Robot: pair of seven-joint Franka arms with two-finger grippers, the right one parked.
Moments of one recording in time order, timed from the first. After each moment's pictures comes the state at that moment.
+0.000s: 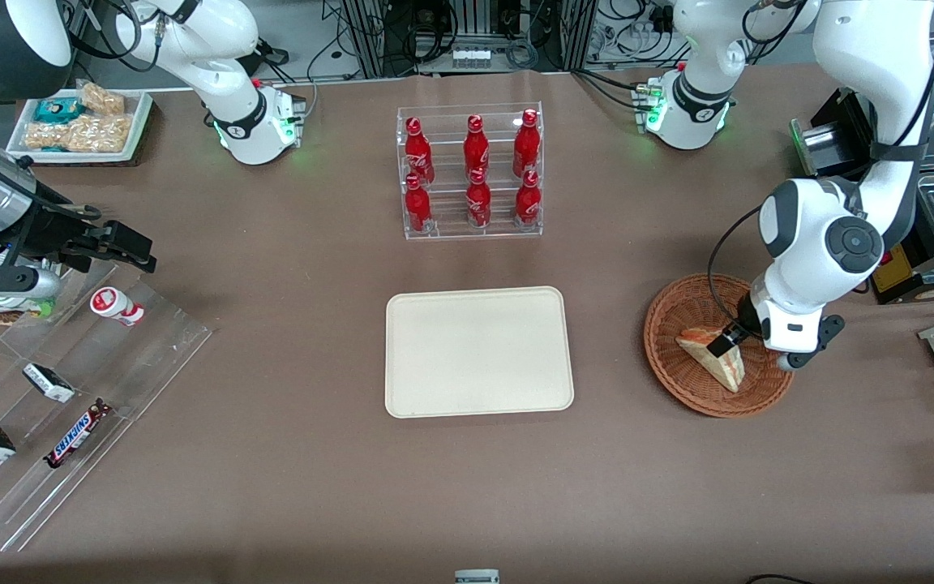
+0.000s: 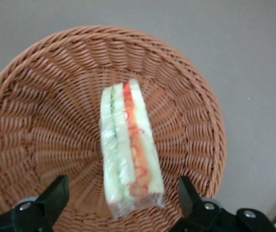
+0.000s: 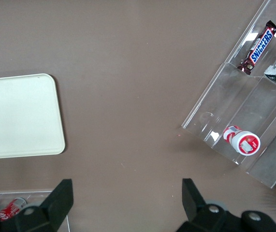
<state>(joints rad) 0.01 0.26 -0.10 -2.14 0.00 2.46 -0.75</state>
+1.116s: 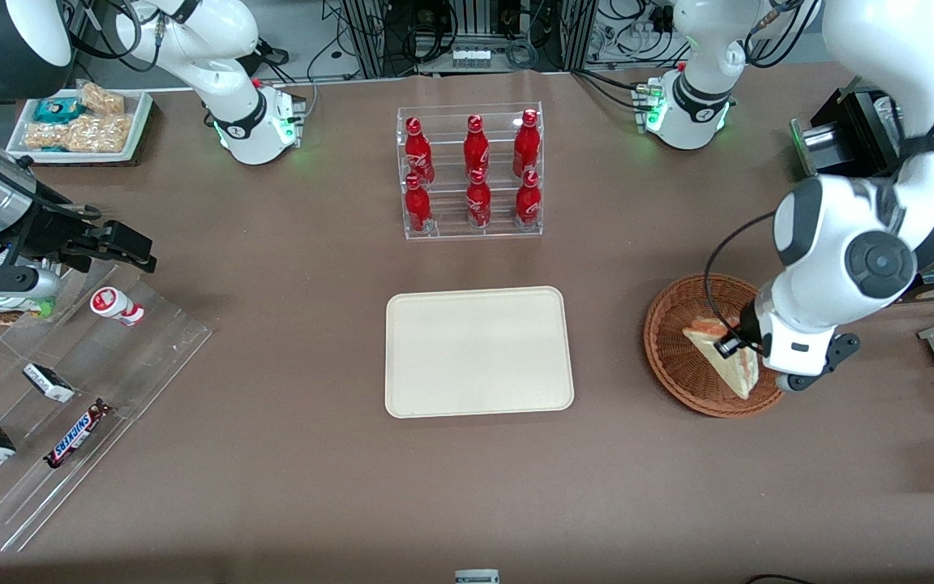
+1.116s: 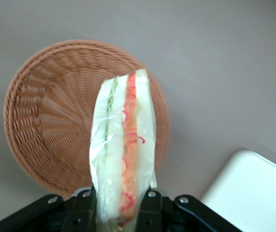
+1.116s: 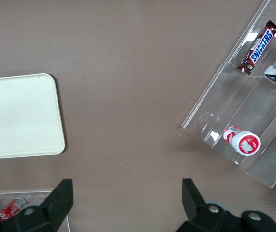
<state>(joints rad) 0.00 0.27 -0.24 -1.70 0.04 1.93 -0.78</state>
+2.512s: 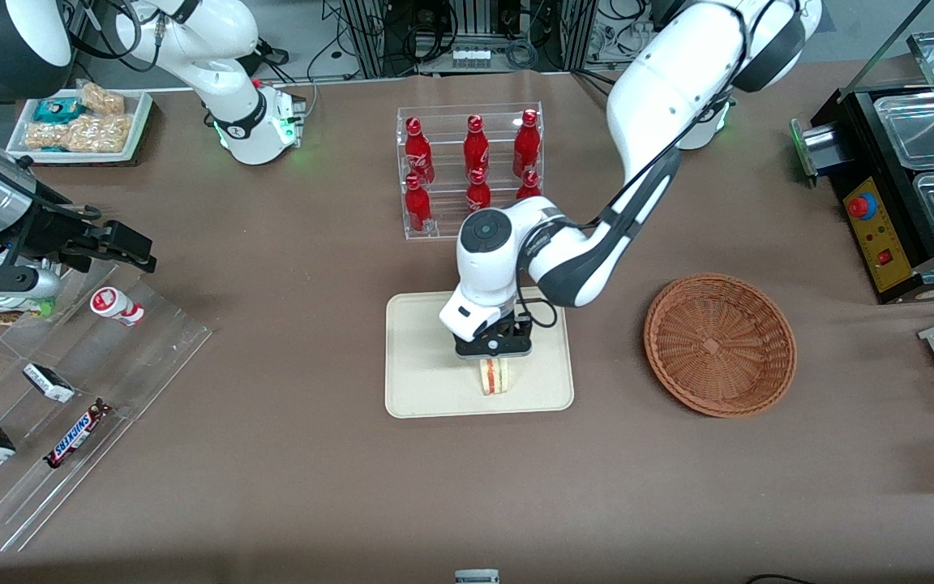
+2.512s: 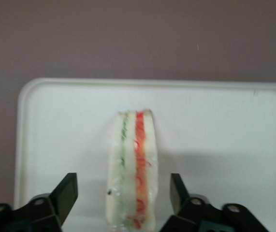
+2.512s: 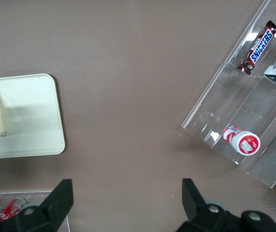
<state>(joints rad) -0.46 0.72 -0.34 -1.44 0.47 2.21 -1.07</state>
